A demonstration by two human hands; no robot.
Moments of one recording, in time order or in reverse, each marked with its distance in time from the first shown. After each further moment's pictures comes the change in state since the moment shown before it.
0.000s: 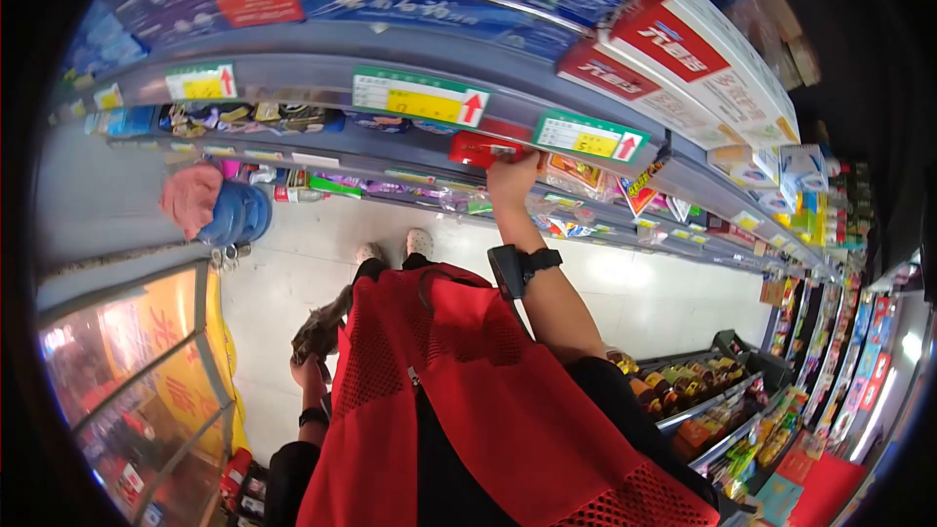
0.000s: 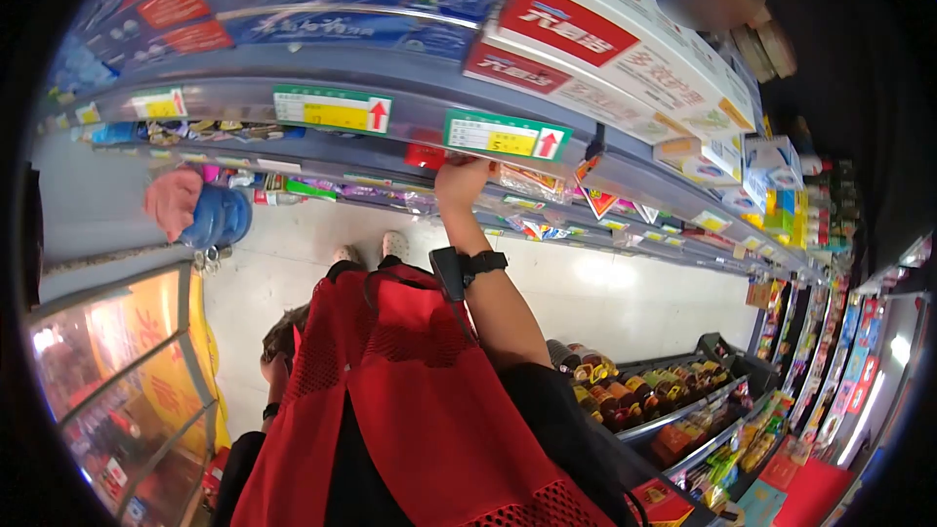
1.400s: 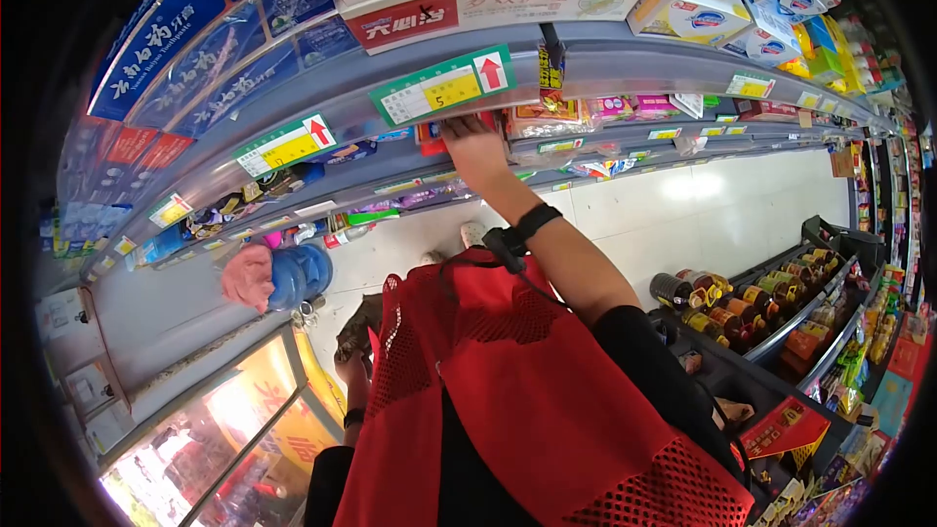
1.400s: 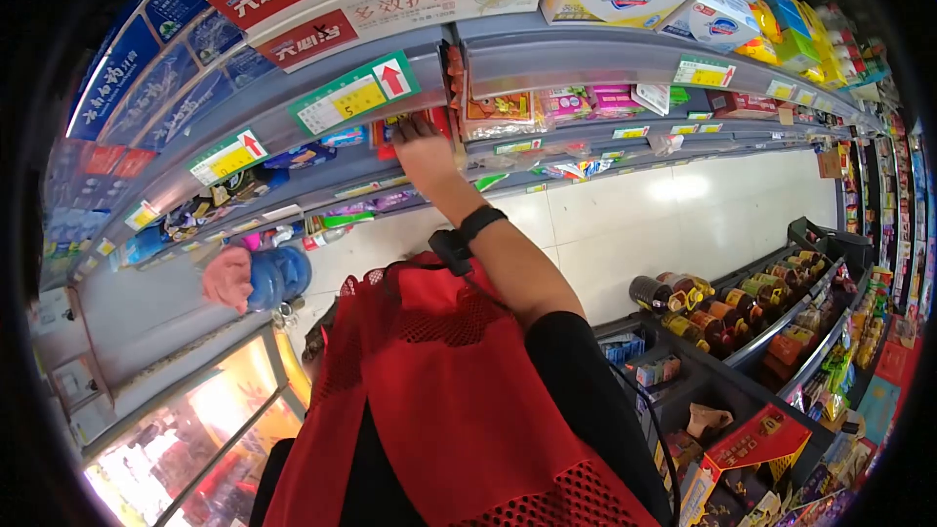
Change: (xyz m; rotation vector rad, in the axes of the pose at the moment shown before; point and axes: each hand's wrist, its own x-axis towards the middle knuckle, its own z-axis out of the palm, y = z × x) left_hand 0.046 0.083 0.010 0.165 -0.120 0.277; right_hand 0.005 -0.002 -0.026 -0.571 -0.154 -0.804
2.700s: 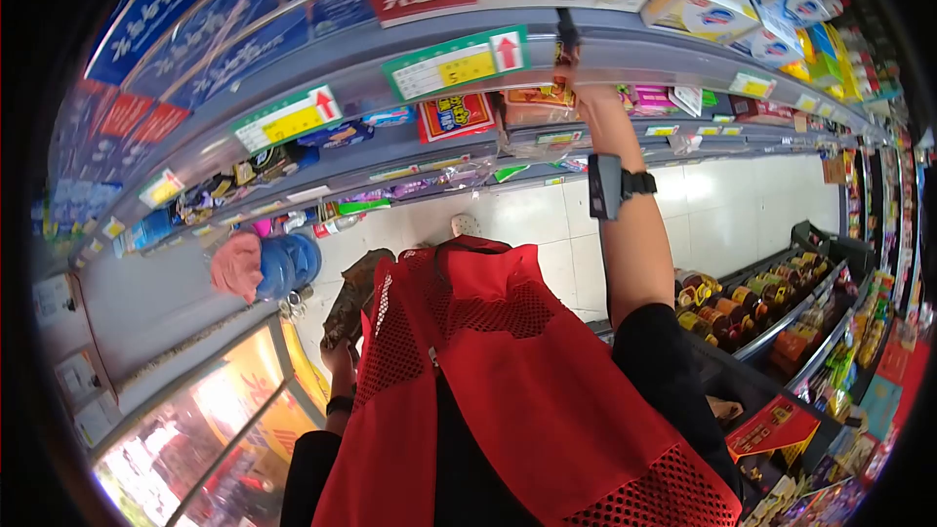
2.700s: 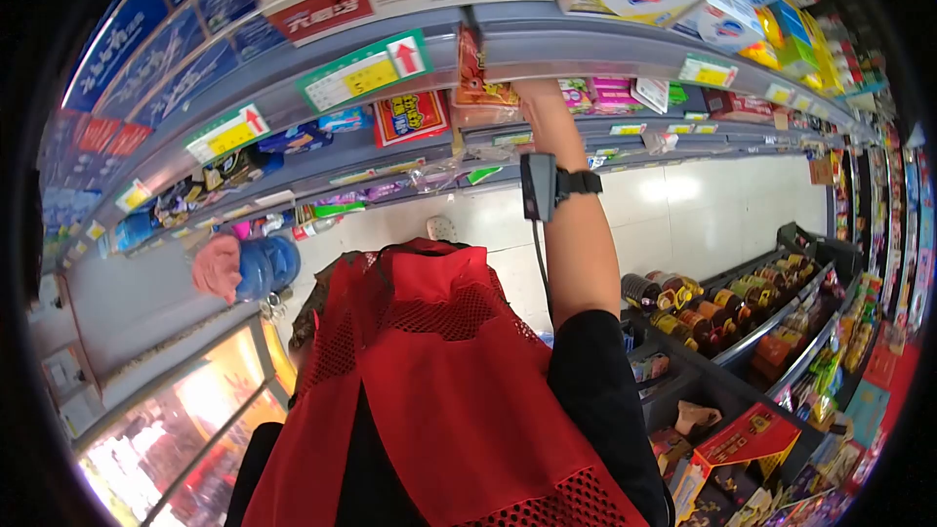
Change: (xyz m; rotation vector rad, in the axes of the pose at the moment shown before) left_hand 0.035 -0.020 -0.008 0.117 -0.056 0.022; right_hand 0.028 0.144 -0.085 0.287 0.017 0.397
